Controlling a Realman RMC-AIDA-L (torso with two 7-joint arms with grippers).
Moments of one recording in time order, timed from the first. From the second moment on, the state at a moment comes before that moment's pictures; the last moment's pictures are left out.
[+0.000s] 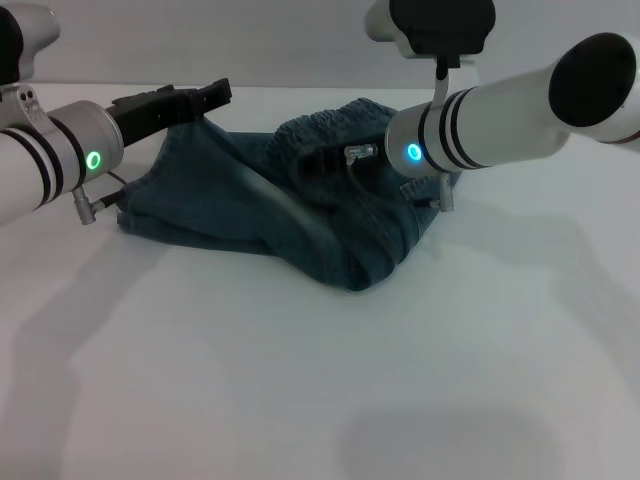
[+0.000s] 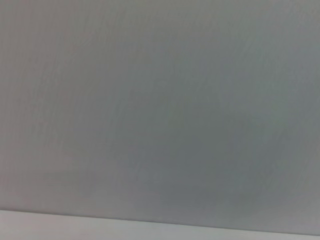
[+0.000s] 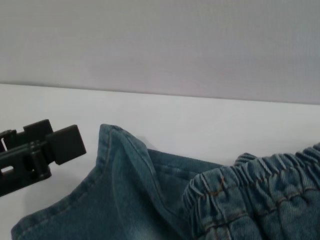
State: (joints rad) left arm -0.45 -2.06 1.50 0.93 -1.48 -0.39 0.92; right arm 1.03 2.09 -1.79 -0.48 1.16 0.51 -0.26
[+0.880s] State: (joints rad) left arm -0.44 -2.06 1.49 0.93 -1.47 -0.39 0.92; right arm 0.94 2.08 -1.84 -0.62 1.15 0.49 -0.26
